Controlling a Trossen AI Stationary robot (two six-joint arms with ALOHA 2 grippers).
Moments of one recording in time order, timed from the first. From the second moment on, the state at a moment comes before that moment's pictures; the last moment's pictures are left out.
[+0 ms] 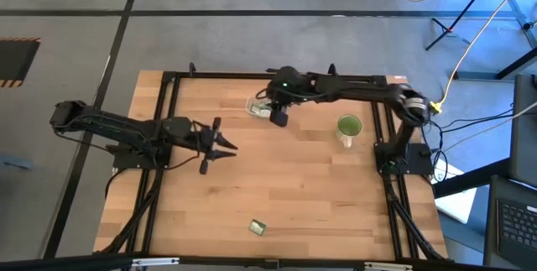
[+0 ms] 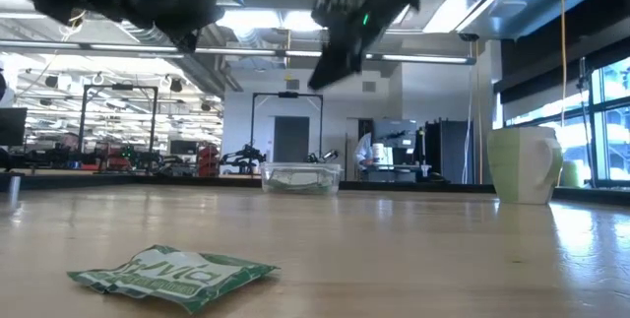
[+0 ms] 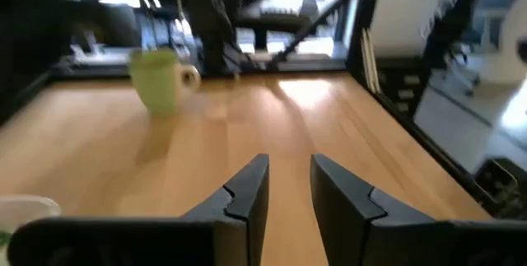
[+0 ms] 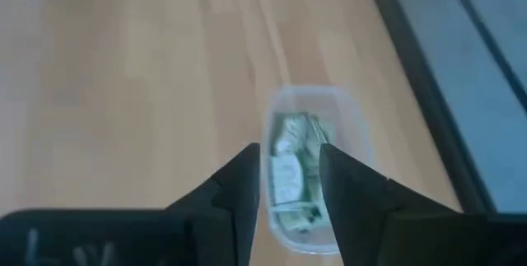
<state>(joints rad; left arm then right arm) -0.06 0.87 0.36 0.34 0.08 -0.03 -0.31 1.82 1.48 -0.45 -0.01 -0.14</state>
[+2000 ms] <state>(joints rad) -0.55 1.95 1.02 0.08 -0.06 0.00 -0.06 1.05 0.75 0.04 -0.01 0.13</state>
